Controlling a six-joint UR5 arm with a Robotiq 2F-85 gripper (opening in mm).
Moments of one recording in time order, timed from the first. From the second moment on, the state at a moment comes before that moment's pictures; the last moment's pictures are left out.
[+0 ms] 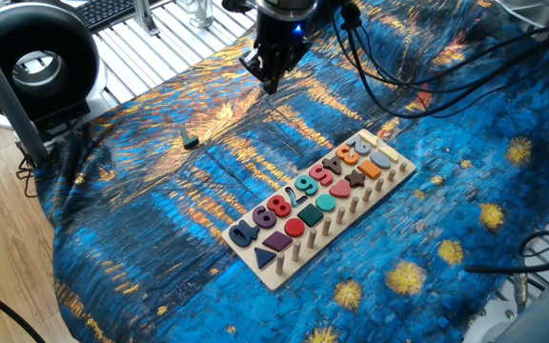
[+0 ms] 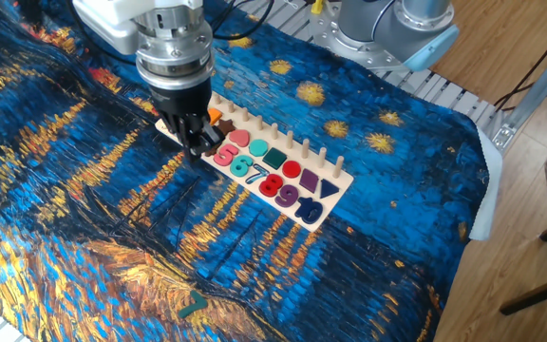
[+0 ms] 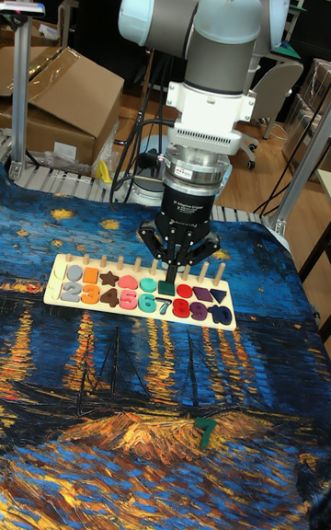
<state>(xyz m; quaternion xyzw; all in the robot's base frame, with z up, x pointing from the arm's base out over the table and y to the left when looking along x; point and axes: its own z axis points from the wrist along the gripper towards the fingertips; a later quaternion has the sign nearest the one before) 0.568 0.027 0.181 0.06 1.00 0.04 0.05</state>
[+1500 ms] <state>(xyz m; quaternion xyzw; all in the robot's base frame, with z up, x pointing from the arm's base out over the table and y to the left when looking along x) 0.571 0.055 0.174 0.01 1.00 0.08 0.04</state>
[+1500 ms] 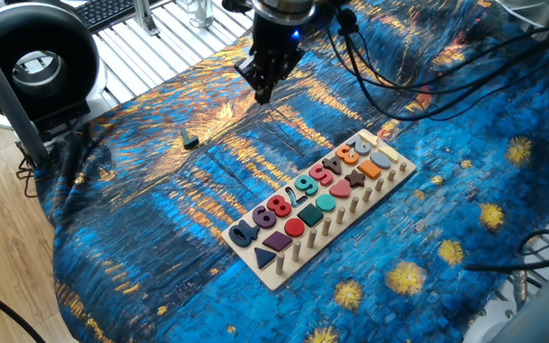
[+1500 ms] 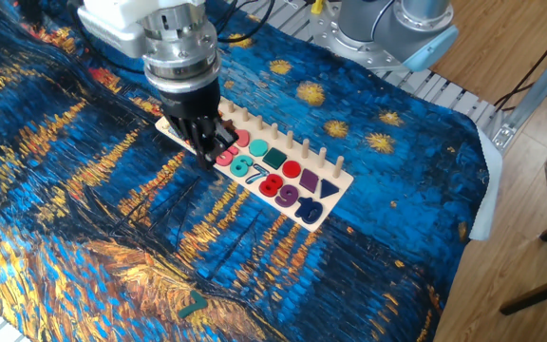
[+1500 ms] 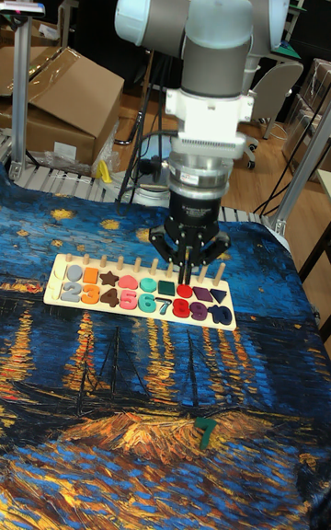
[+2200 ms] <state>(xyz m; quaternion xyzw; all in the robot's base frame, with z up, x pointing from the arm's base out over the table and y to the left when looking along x) 0.624 0.094 0.112 -0.03 1.00 0.06 0.04</state>
